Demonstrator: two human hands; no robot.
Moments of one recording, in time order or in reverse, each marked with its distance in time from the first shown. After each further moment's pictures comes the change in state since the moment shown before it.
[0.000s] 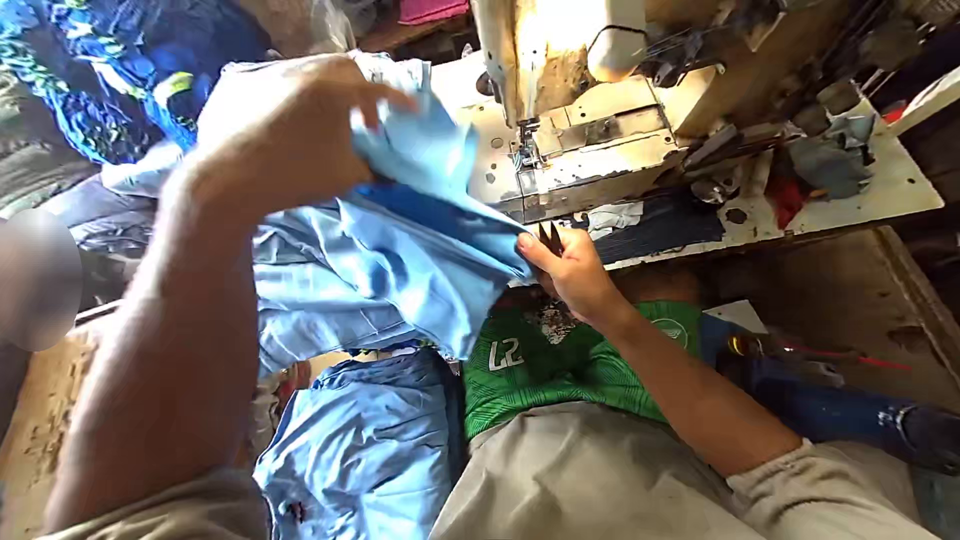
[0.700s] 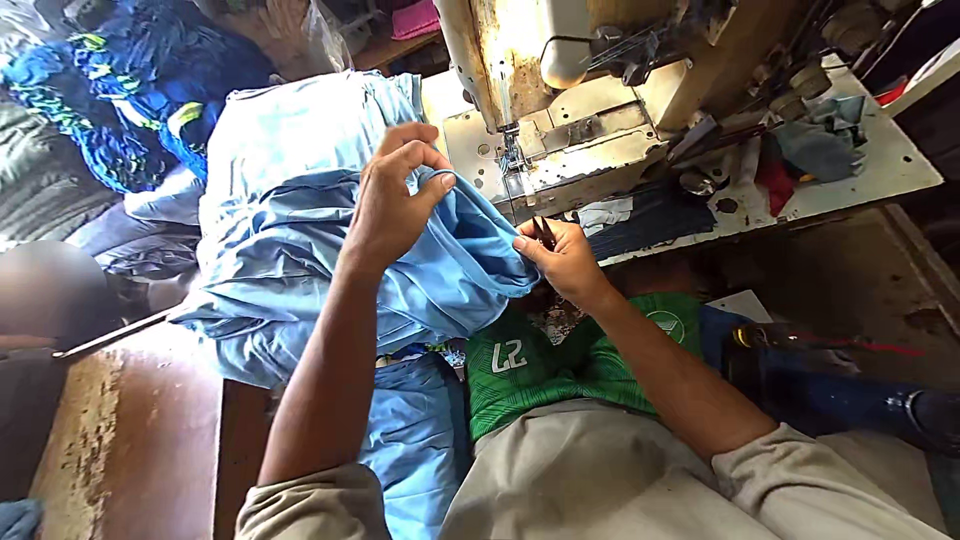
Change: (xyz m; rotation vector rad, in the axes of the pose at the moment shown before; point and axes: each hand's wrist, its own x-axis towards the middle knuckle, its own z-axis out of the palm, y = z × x) left_hand 0.014 0.076 0.086 -0.482 0.280 -0.128; right_hand 0.008 0.019 -0.014 -0.101 0.073 -0.196
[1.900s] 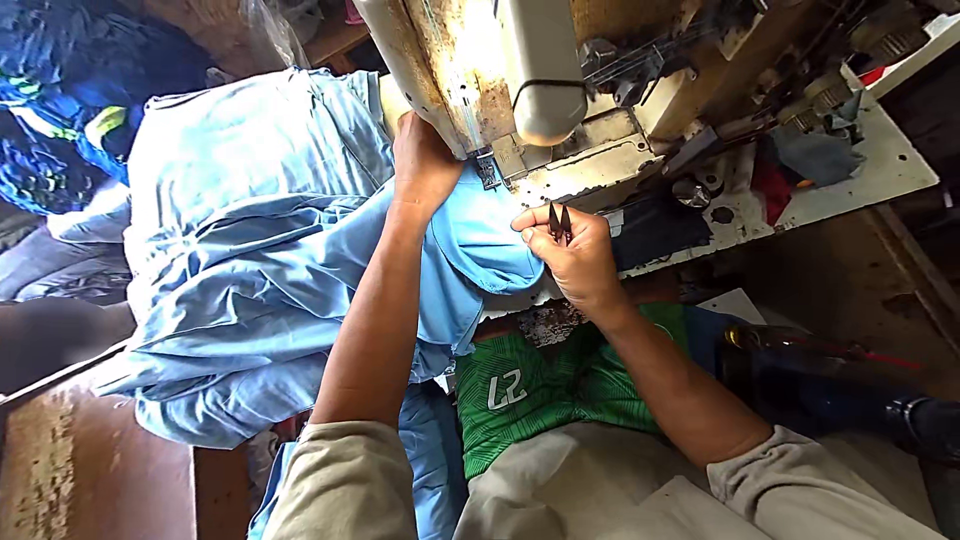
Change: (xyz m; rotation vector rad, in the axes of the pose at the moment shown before) left_hand 0.110 -0.052 0.090 0.197 0.131 -0.193; right_hand 0.029 -0.013 -0.021 0.022 0.243 0.002
